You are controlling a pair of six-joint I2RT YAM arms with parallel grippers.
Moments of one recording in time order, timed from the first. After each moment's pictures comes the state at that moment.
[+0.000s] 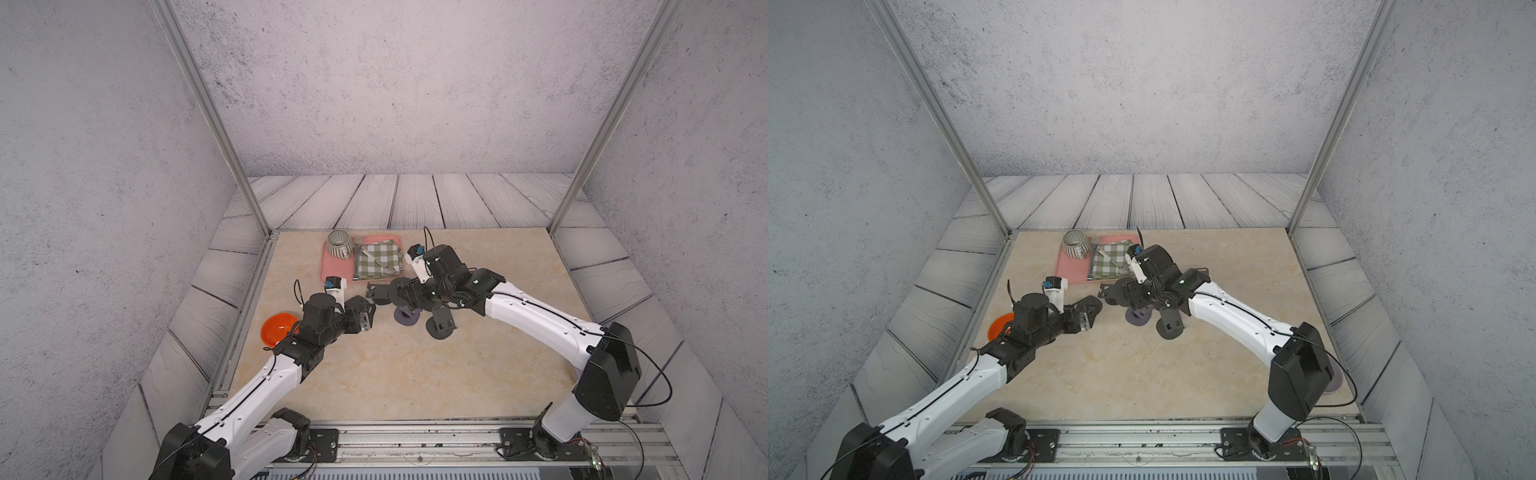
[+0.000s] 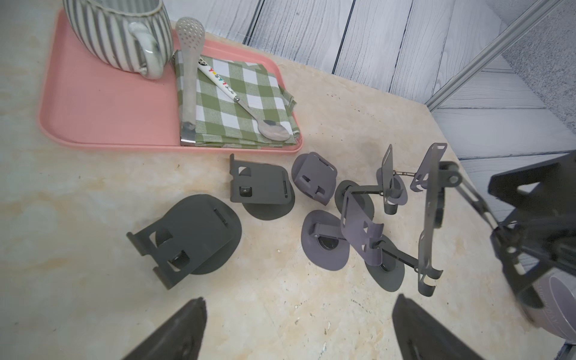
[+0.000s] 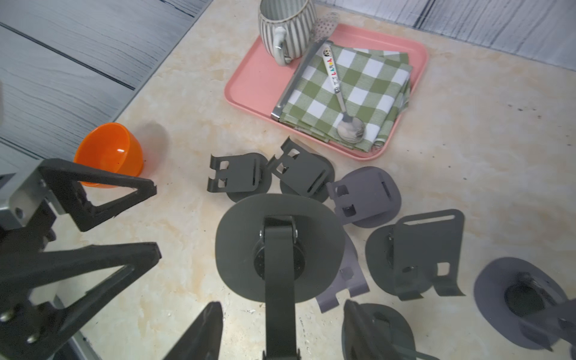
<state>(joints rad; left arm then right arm) -0.42 1.01 0.54 -0.04 0.14 -0.45 0.78 1.61 1.42 -0.60 -0.03 0.23</state>
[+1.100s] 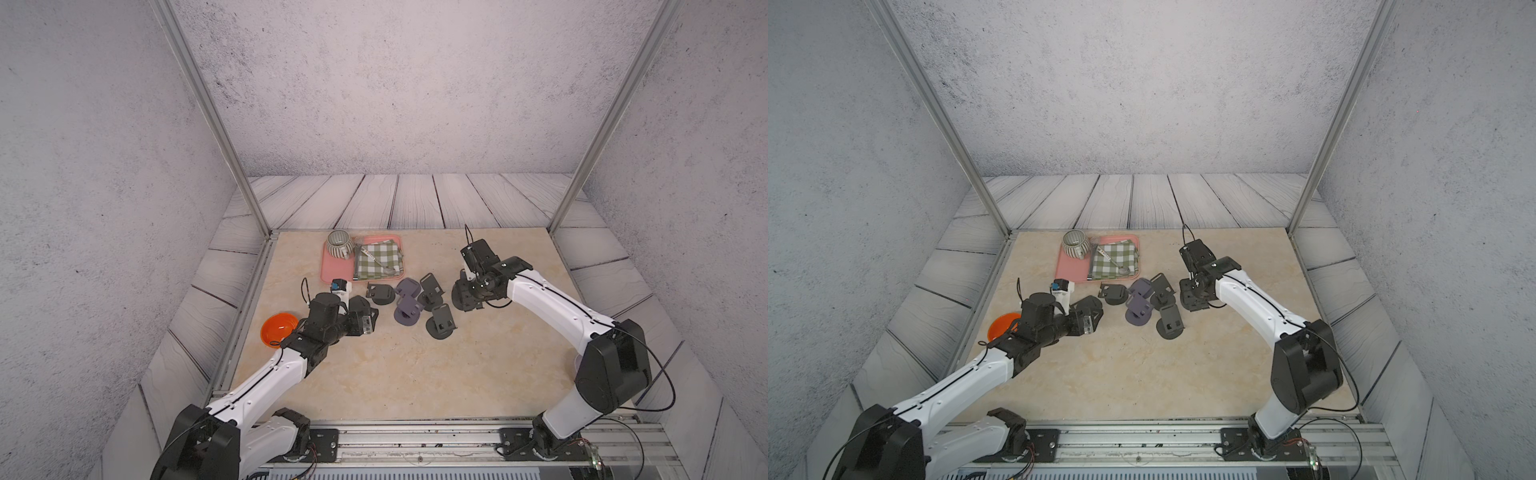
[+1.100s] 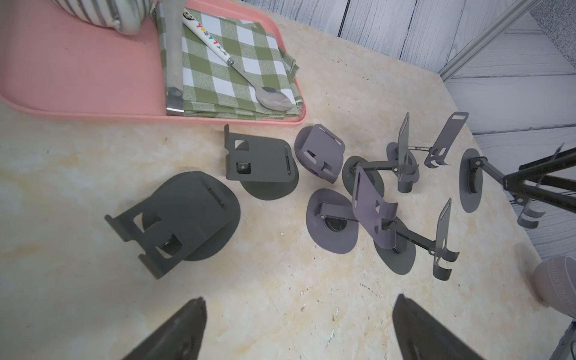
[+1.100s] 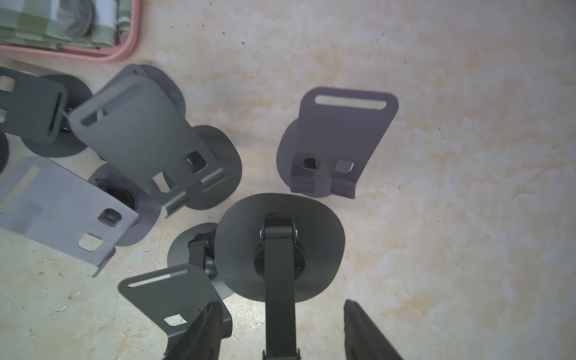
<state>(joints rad) -0.42 1.09 0.54 -0.03 0.18 -0.43 0.48 1.60 1.33 -0.87 0.15 0.26</state>
